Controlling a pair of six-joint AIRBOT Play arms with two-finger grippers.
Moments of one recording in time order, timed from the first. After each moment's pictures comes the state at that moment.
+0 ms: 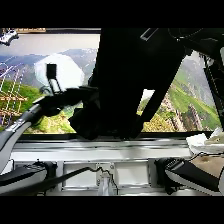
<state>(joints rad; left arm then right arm) -0.18 -1.32 0.73 -0.55 -1.68 -0.30 0.47 -1.15 1.79 -1.46 0.96 1.04</state>
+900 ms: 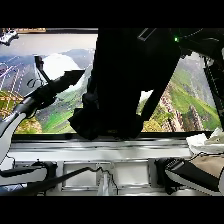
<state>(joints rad) -0.08 -1.44 0.85 -0.49 -1.22 -0.18 0.47 -1.15 1.79 -1.37 0.96 1.04</state>
